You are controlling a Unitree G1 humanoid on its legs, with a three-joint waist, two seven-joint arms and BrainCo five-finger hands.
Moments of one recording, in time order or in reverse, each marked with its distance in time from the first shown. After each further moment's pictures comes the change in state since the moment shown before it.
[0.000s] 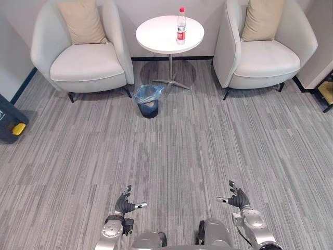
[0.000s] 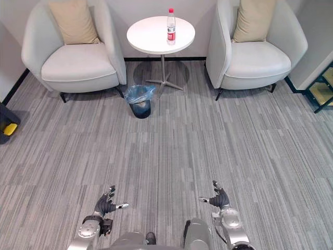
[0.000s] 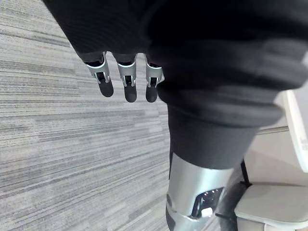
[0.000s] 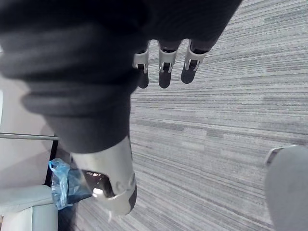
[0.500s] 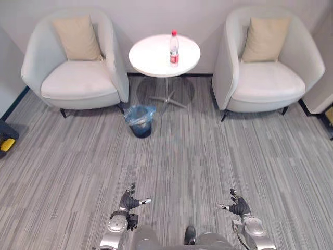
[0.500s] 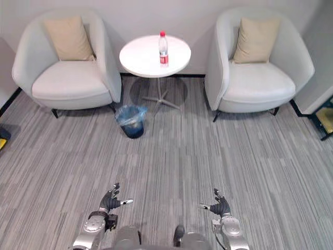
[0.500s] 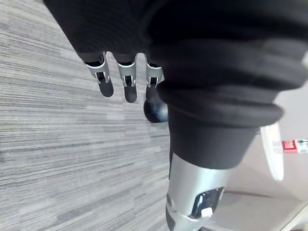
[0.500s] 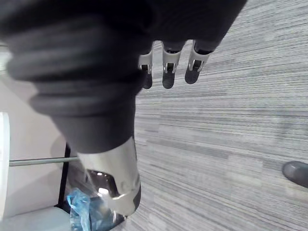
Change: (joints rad) left arm -0.046 -0.027 0.031 -0.047 -0.020 -0.001 0.001; right arm -0.007 0.038 -0.040 0.000 0.071 -0.002 -0.020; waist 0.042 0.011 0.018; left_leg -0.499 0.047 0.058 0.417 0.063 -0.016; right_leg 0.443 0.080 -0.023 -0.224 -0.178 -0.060
